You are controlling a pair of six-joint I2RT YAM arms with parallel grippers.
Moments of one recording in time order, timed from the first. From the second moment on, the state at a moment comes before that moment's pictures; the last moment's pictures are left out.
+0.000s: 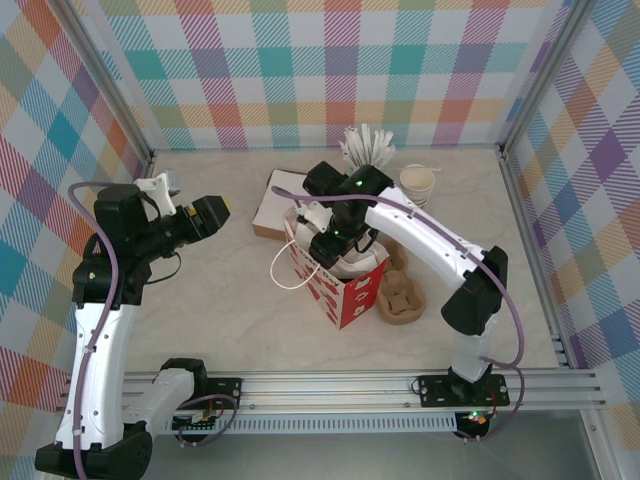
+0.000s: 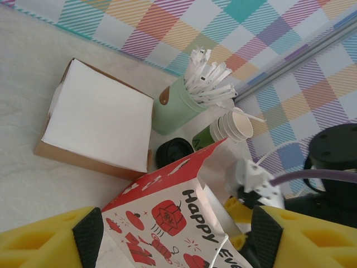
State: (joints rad) left arm -0.04 0.91 1.27 -0.82 0.50 -0.52; right arm 0.85 1.86 1.98 -1.45 -0.12 -0.04
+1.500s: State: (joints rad) left arm -0.04 0.88 0.63 -0.38 -0.18 -0.40; right arm 0.03 0.98 0.75 -0.59 0.07 0.11
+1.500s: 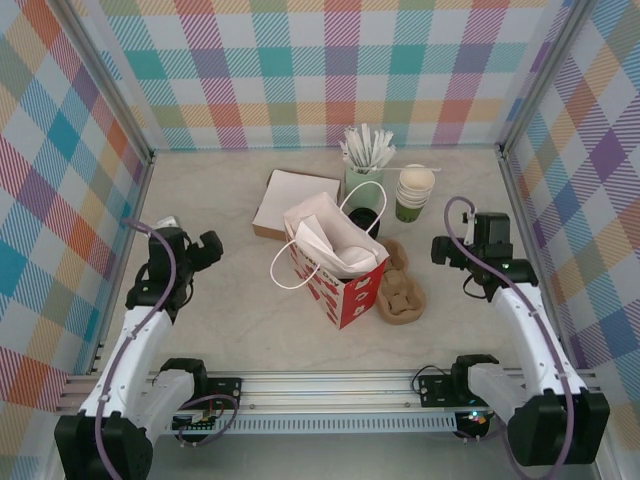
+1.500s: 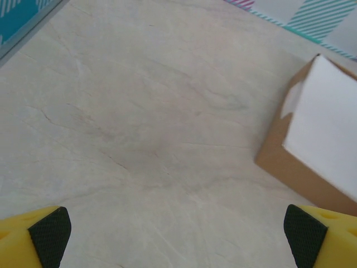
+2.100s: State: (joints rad) left arm -0.04 1.18 0.43 0.18 -0.27 -0.26; right arm 0.02 1.49 0.47 0.47 -0.01 0.07
